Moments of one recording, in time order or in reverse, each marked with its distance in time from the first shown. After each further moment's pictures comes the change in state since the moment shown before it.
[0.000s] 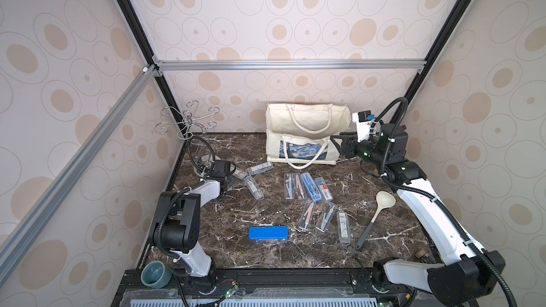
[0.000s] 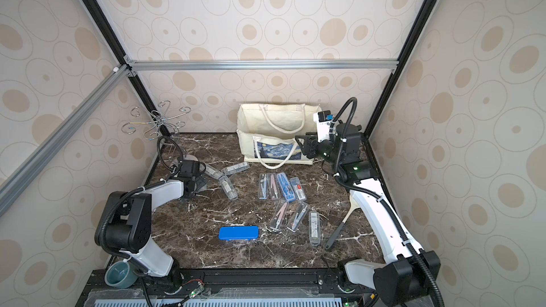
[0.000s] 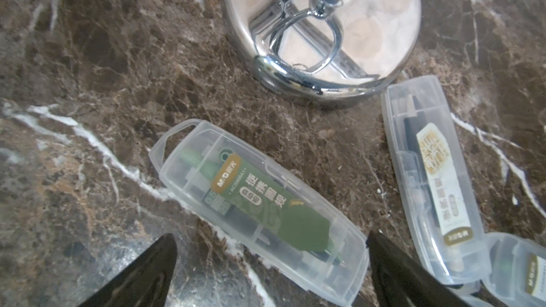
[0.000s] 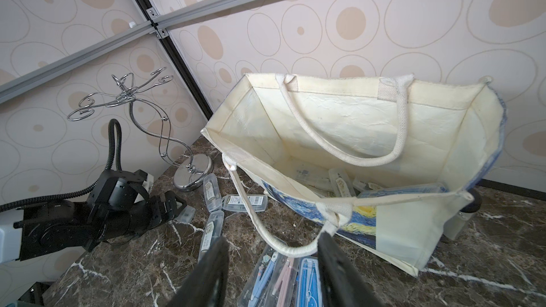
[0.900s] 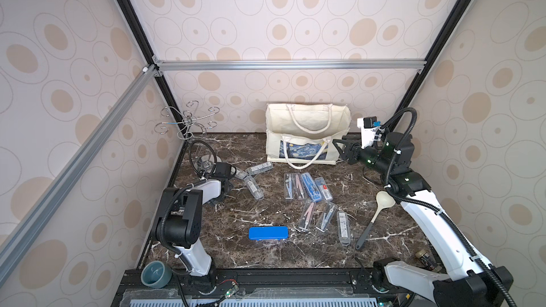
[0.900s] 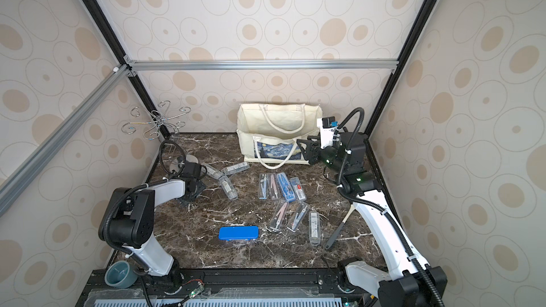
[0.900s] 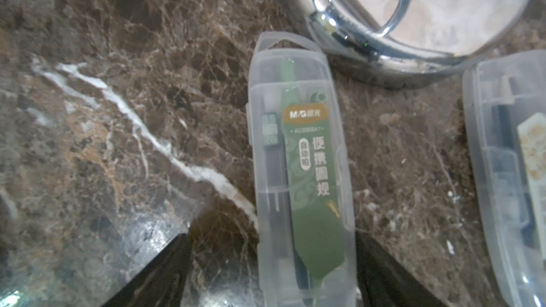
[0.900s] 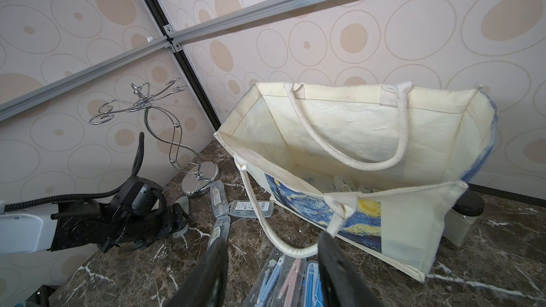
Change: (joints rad) left arm 0.003 0.022 -0.027 -0.067 0.011 -0.038; right arm 0.000 -0.106 -0.100 0.079 -0.008 0.025
